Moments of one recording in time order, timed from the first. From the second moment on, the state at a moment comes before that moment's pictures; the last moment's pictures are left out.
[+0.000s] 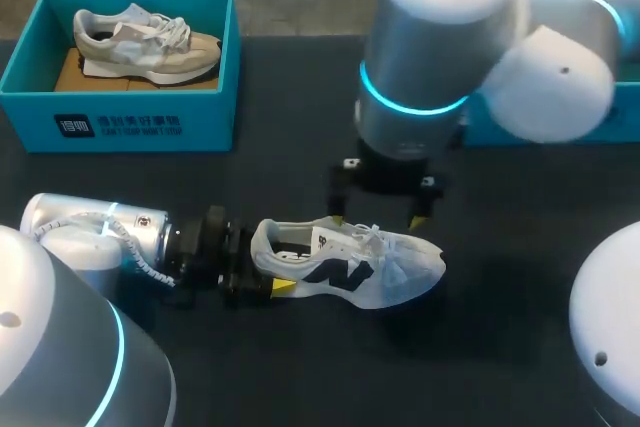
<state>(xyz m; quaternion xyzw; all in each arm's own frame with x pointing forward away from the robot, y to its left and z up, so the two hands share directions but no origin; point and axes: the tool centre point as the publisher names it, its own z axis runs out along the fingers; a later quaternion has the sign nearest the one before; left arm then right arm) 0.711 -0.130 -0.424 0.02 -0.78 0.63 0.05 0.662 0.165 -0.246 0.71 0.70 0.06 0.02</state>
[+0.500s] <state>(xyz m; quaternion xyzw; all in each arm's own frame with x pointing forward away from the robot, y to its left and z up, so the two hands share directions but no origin) 0.711 -0.131 -0.424 0.02 -0.78 0.63 0.05 0.671 0.195 -0.260 0.71 0.70 0.02 0.04</state>
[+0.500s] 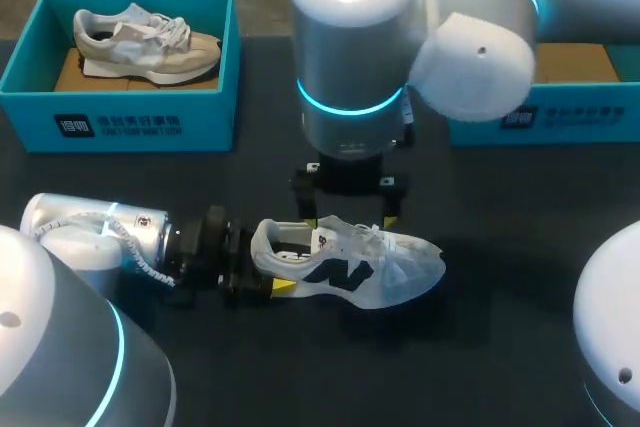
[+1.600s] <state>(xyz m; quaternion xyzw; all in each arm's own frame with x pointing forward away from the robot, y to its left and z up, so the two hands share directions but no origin) 0.711 -0.131 -0.424 0.02 -0.78 0.63 0.05 0.682 0.226 -0.296 0.69 0.72 -0.05 0.10</state>
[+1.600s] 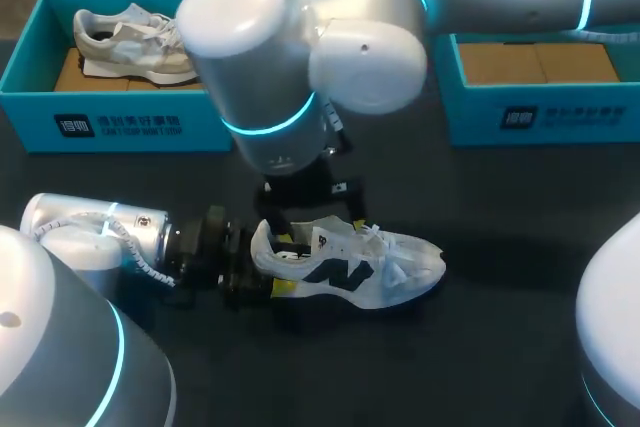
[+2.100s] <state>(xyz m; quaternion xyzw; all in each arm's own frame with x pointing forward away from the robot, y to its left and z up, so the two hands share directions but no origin) 0.711 -0.131 -0.424 0.02 -0.78 0.63 0.05 0.691 0.220 -0.314 0.66 0.73 -0.08 0.15</state>
